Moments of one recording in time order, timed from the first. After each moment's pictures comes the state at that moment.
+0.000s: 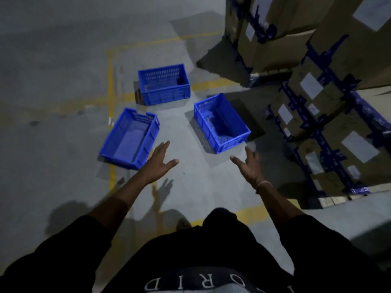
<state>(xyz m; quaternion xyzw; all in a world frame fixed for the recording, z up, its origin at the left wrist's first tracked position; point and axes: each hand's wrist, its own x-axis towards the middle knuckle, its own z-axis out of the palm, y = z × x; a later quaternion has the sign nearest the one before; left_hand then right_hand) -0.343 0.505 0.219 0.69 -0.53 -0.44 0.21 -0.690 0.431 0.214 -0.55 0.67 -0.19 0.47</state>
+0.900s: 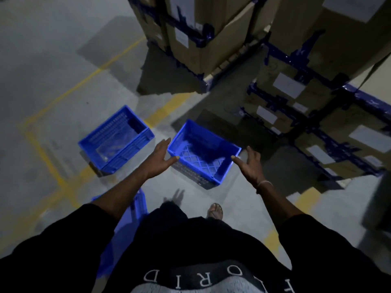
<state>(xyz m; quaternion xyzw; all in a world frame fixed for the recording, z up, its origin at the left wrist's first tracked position) -0.284 -0.073 0.194 0.53 -0.71 -0.46 0.01 -0.618 0.060 0.185 -0.33 0.80 -0.27 0.43</state>
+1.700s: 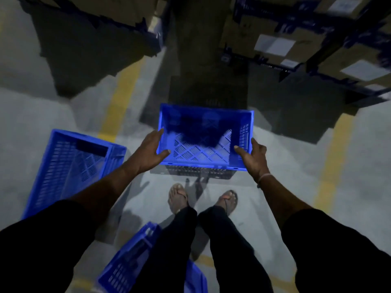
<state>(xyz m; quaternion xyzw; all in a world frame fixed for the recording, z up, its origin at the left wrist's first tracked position) -0.308 -0.372 -0.127 0.35 -0.82 -0.41 -0.18 -0.543 -0.097 -0.125 -0.02 0.86 -0.32 0.39</state>
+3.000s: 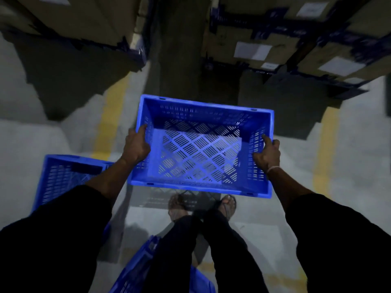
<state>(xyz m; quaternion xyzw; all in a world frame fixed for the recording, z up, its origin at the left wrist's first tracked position) -0.370 -0.430 -0.167 0.45 -0.82 -0.29 -0.20 -0.615 -0.059 -0.166 -0.02 0.93 -0.18 0.31</state>
